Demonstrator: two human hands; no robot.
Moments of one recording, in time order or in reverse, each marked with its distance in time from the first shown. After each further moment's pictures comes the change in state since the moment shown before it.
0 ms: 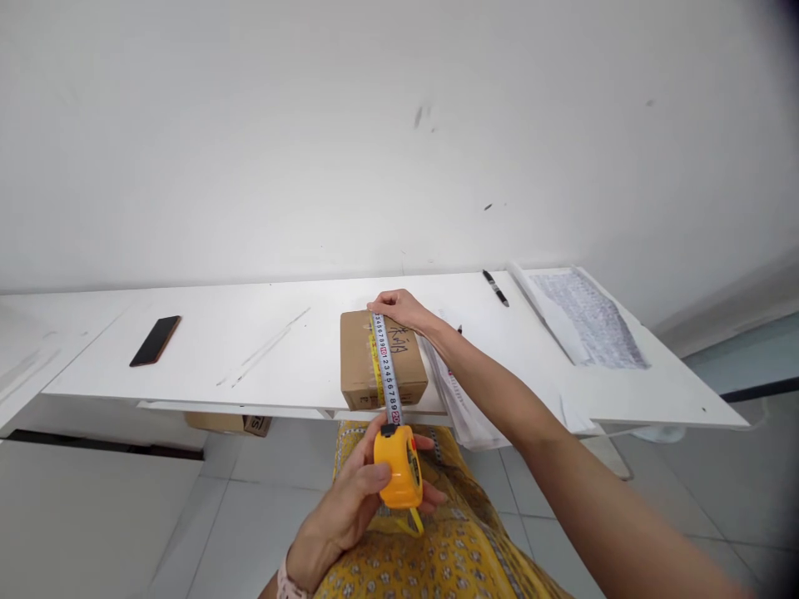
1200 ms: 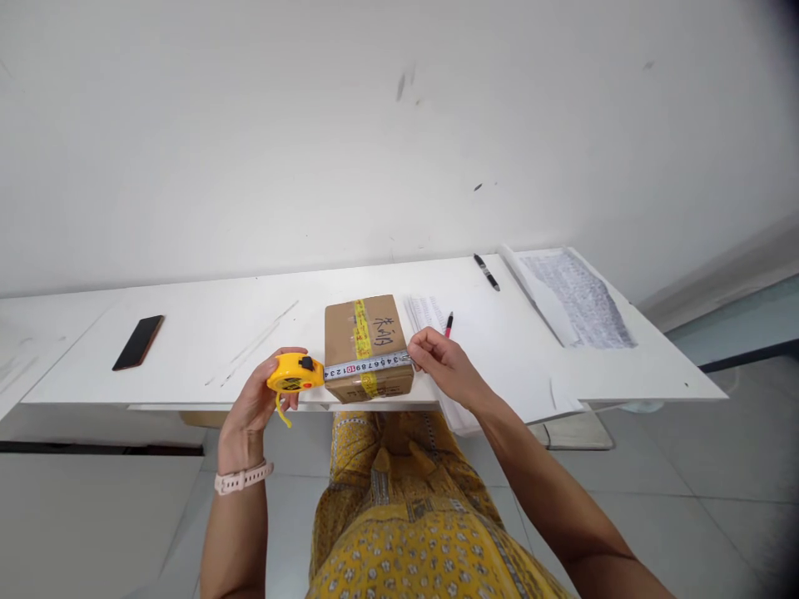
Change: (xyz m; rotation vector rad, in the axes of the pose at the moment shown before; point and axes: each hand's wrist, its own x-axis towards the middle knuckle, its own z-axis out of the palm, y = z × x) left_hand 0.031 0.125 -0.107 0.450 0.243 0.165; right_hand -0.138 0.015 0.004 0.041 0.175 -0.036
